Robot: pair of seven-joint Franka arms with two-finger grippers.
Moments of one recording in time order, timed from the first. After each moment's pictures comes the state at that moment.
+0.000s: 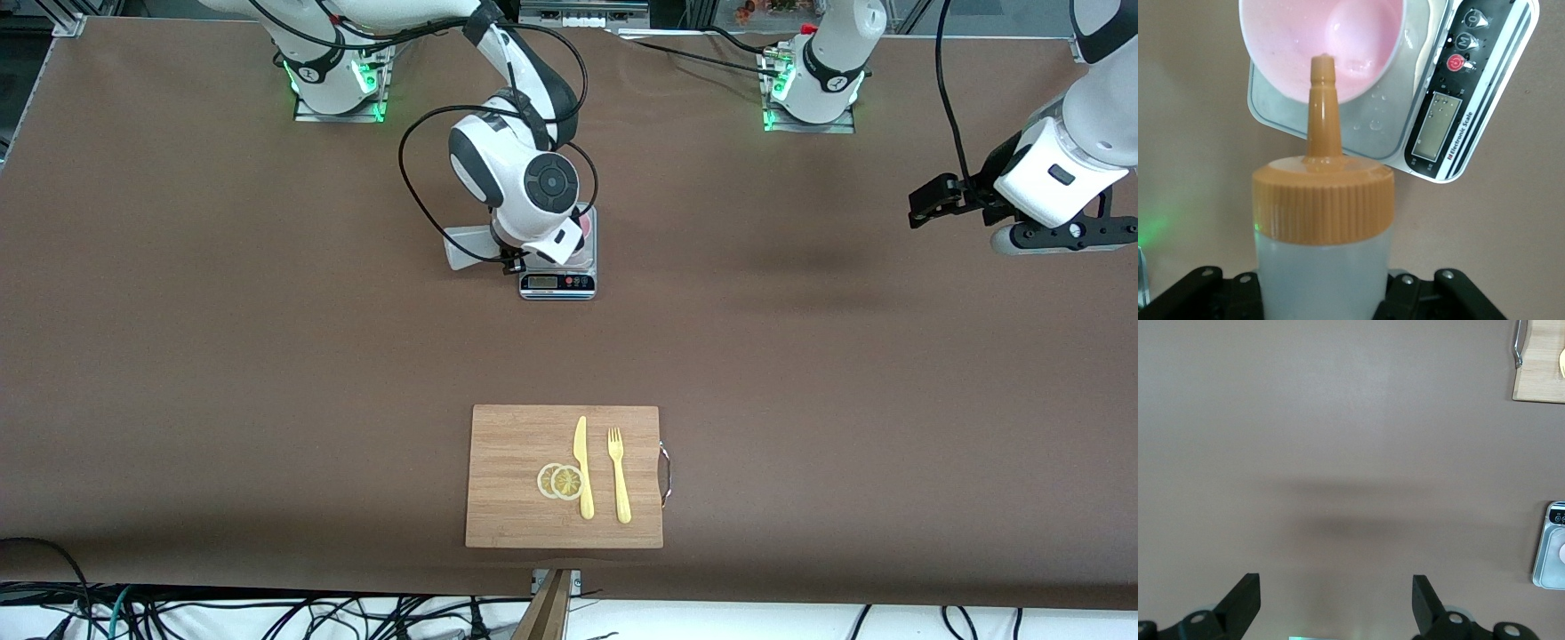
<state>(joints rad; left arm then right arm) -0.03 -0.01 -0.05 -1.68 -0.01 1.55 -0.16 0.86 0.59 -0.10 -1.56 -0.03 1.78 -1.09</state>
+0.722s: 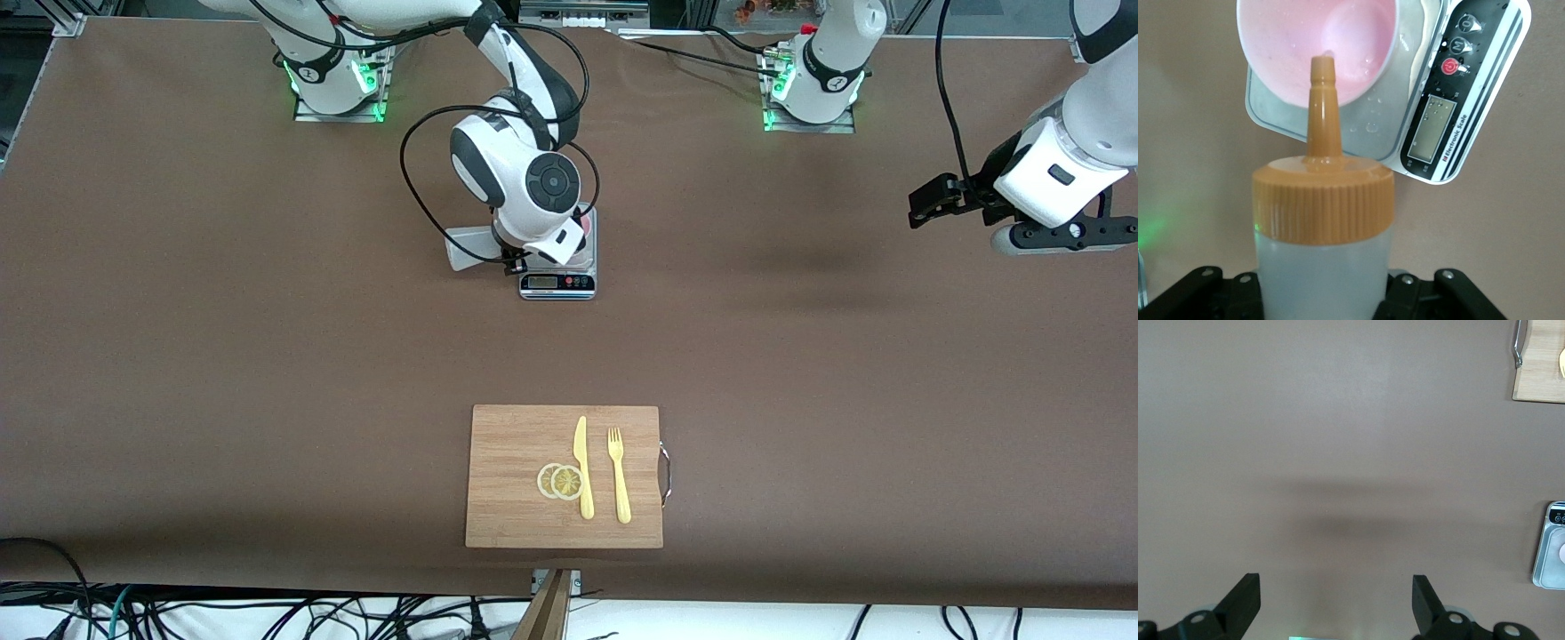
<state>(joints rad) -0.03 -0.01 -0.05 -1.68 -0.01 1.55 -0.16 0.86 0.59 -0.10 -1.55 -0.02 1.78 -1.08</state>
